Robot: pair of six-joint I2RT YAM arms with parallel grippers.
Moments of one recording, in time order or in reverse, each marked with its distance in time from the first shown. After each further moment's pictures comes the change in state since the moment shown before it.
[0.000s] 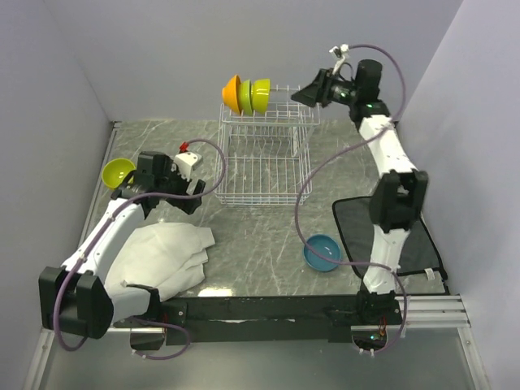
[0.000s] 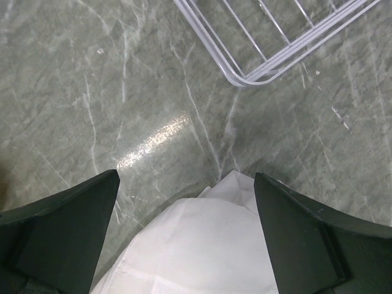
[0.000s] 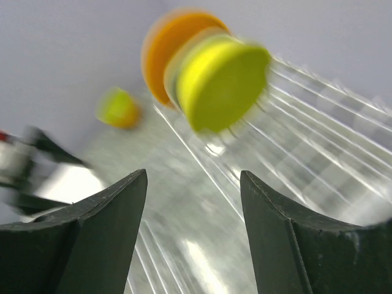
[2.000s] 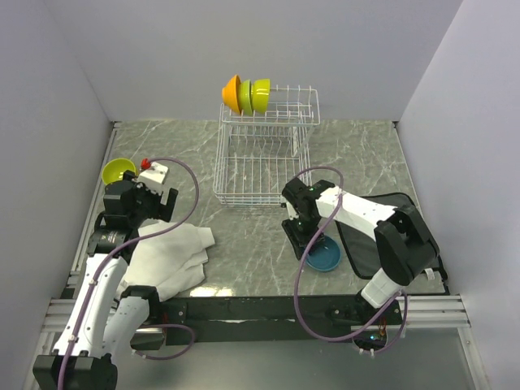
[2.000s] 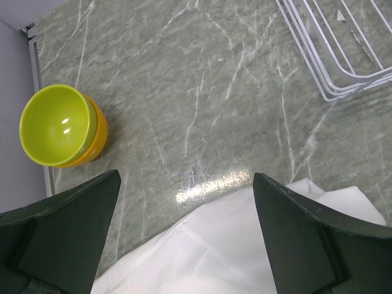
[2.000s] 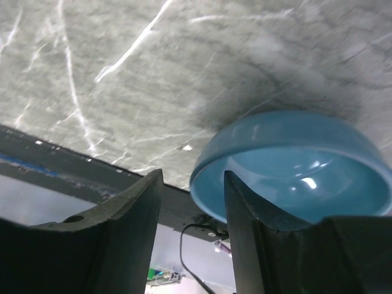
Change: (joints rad) left arm 0.148 -0.470 -0.266 0.151 -0.169 -0.010; right arm 0.565 -0.506 -1.001 -0.977 0.815 -0.244
